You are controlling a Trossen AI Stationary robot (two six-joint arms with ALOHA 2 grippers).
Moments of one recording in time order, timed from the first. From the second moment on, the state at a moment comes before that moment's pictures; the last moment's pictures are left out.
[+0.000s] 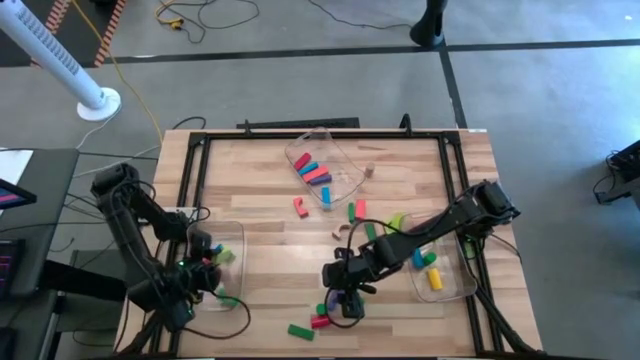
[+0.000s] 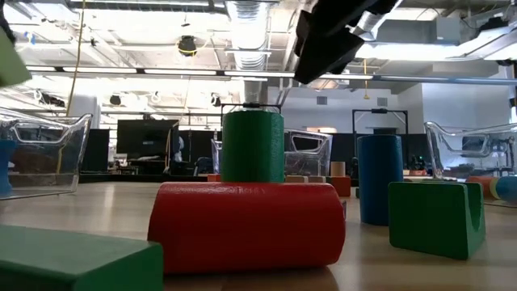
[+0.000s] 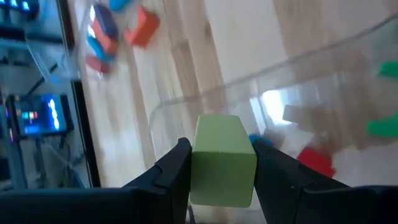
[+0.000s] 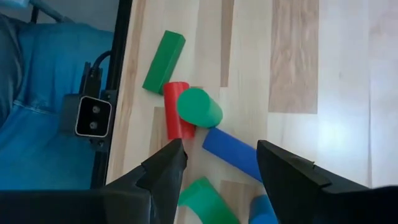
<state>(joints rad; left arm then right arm) -1.07 1.42 1.18 -1.55 -0.63 -0.82 0.41 1.86 1.43 -0.51 -0.08 0.41</state>
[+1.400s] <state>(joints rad) -0.93 1.19 0.81 -1.06 -0.49 -0.91 0.50 1.86 1.43 -0.58 0.01 0.50</state>
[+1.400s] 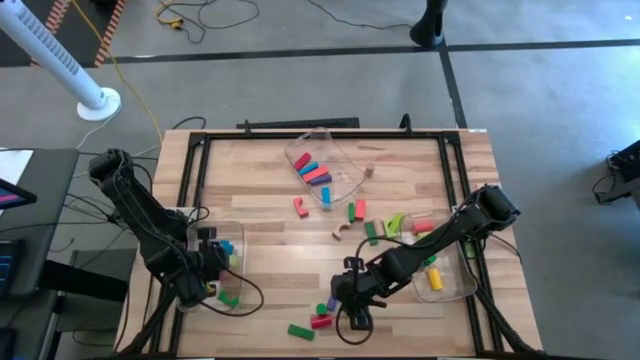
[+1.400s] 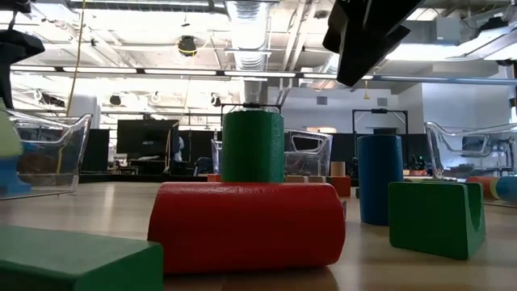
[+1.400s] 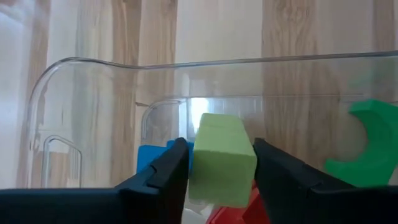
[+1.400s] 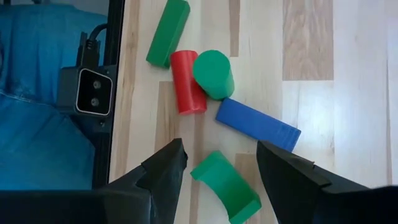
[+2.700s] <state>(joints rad) -0.93 1.20 1.00 -0.61 -0.66 -0.34 0.56 1.86 1.43 -0.61 0.01 0.49</state>
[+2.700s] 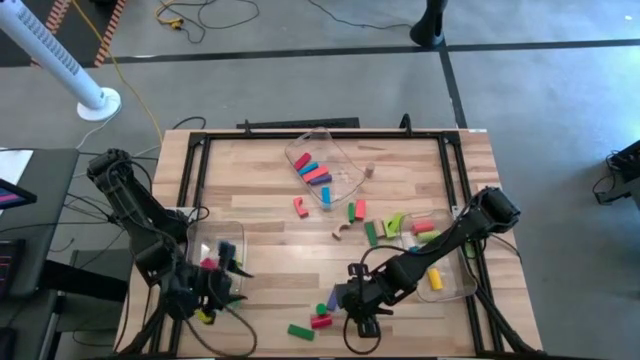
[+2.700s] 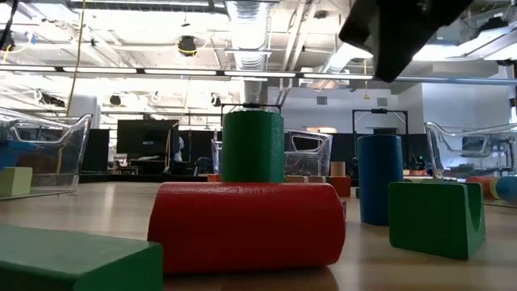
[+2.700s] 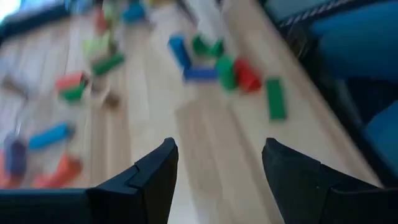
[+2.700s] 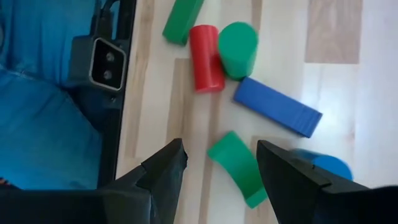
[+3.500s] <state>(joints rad) -0.88 1.34 0.96 -0.33 -0.65 -0.10 0.66 1.86 1.43 -0.61 0.03 0.53</state>
